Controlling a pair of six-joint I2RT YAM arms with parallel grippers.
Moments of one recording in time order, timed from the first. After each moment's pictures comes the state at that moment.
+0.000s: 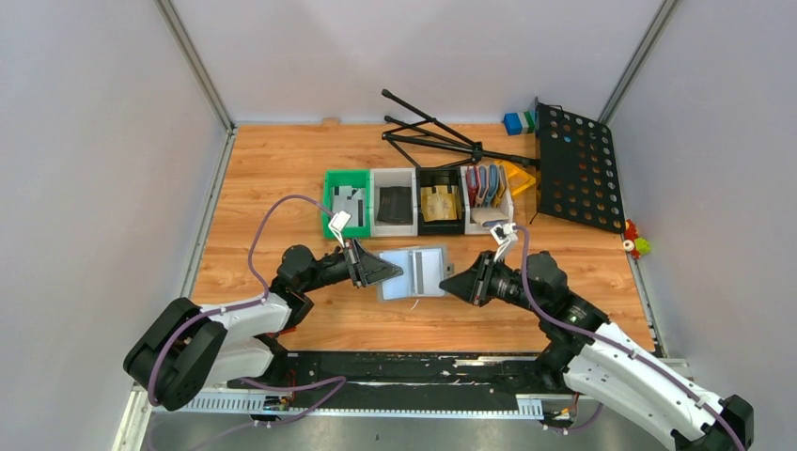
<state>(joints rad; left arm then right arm) -0.60 1.18 0.22 1.04 0.66 -1.11 0.76 0.58 0.42 -0.09 -0.28 0.79</state>
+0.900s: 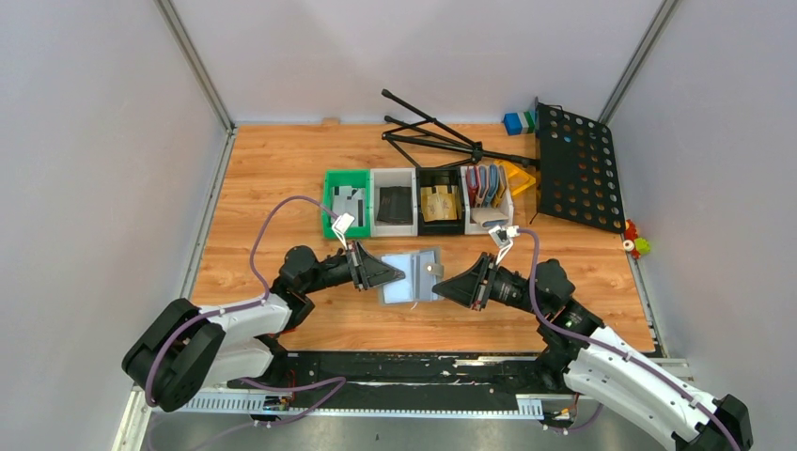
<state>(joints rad) -0.62 1.17 0.23 1.01 0.66 -1.10 0.76 0.56 0.32 0.22 -0.44 0.90</state>
